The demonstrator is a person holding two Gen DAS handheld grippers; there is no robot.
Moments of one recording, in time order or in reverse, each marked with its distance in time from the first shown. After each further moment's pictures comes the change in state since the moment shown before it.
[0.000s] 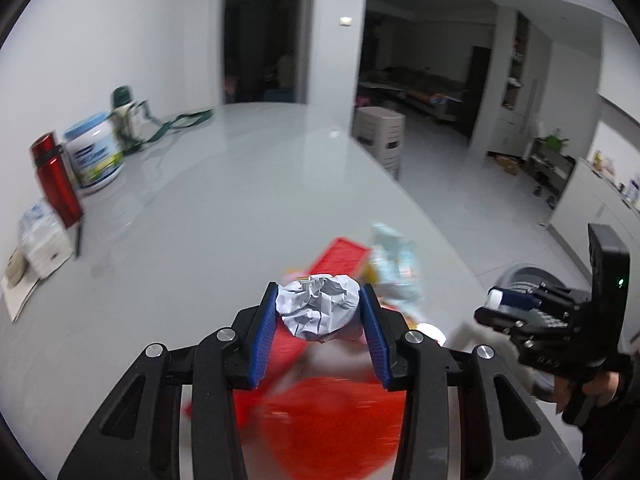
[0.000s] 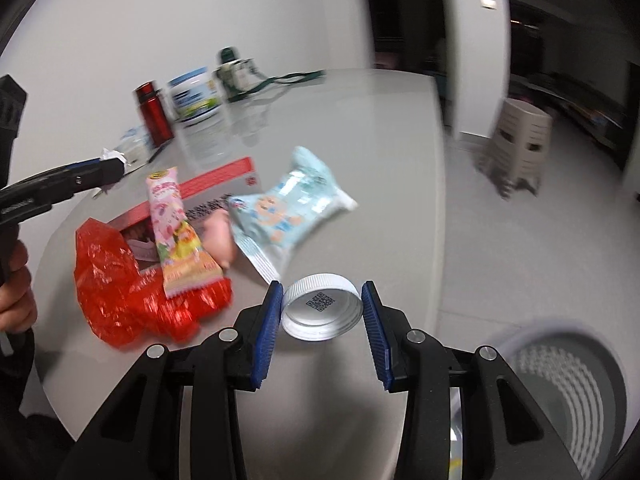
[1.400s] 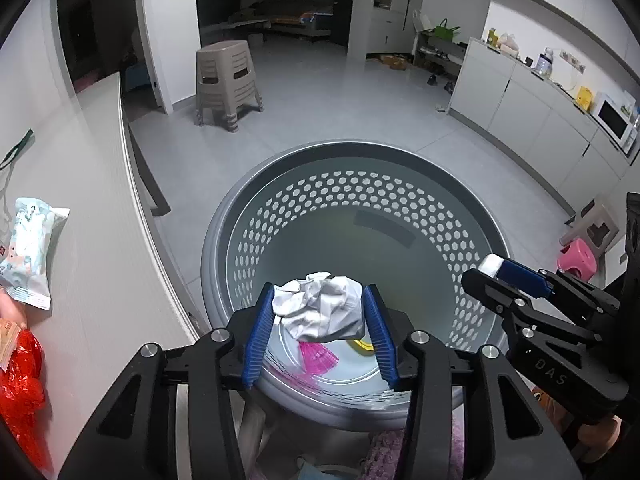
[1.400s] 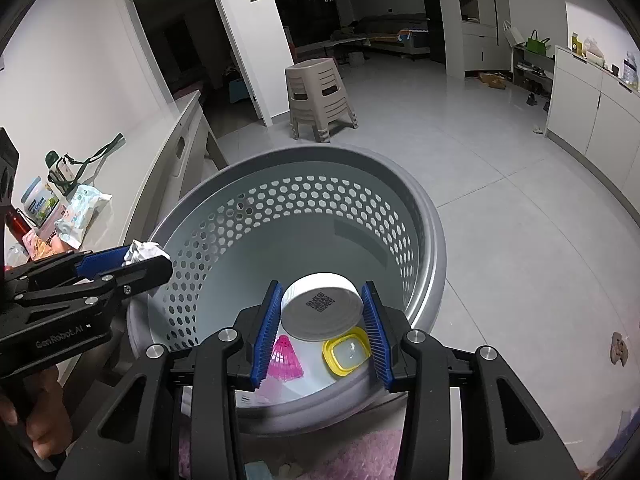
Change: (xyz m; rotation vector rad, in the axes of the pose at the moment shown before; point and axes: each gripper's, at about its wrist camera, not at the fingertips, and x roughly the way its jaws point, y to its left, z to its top) left arm 0.095 -0.285 -0.074 0.327 0.266 -0.287; right arm -0.122 -0.140 -0.172 0.530 -0.064 -0.386
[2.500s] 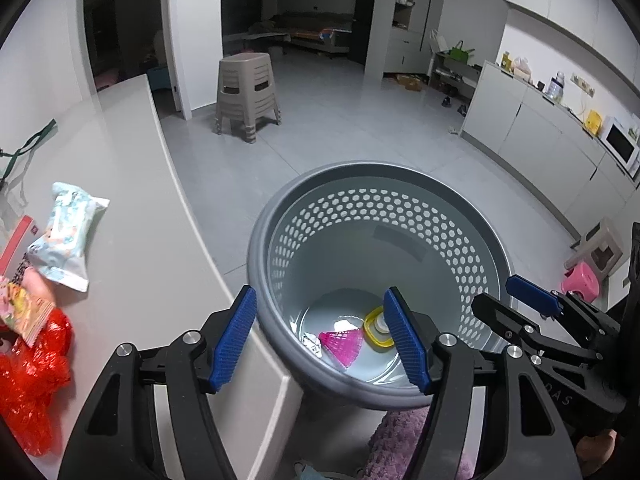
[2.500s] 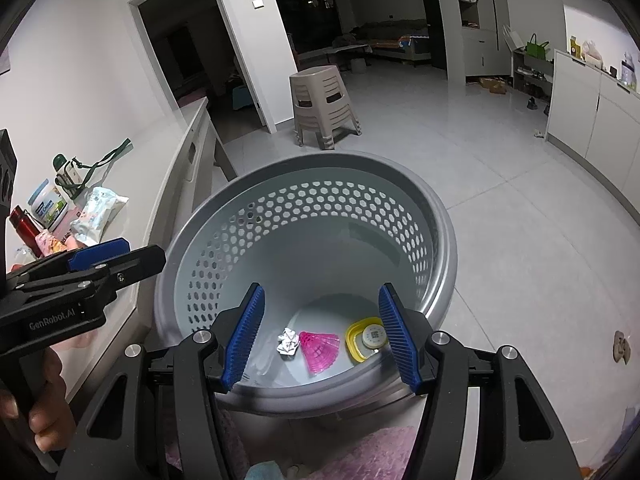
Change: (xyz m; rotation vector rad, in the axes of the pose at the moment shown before) left arm -0.036 0.022 -0.009 -0.065 -0.076 0.028; right arm -0.025 0.022 -0.009 -0.003 -0.032 0.010
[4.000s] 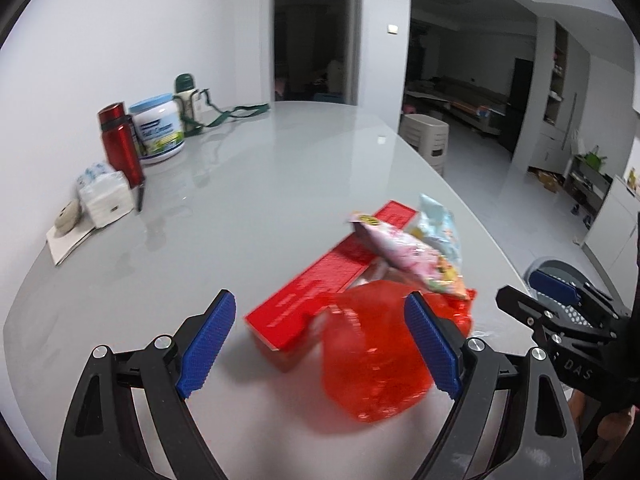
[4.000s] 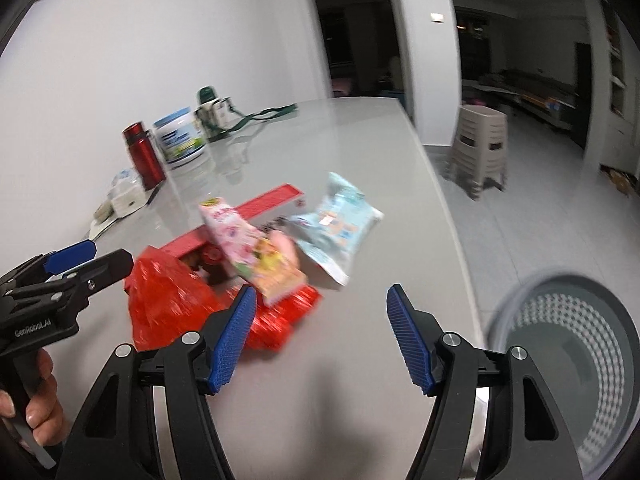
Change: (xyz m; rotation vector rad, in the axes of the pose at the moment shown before) left arm -0.166 0.236 -0.082 -0.370 -0.205 0.438; right arm 0.031 0.276 0.036 -0.431 -0.003 0.372
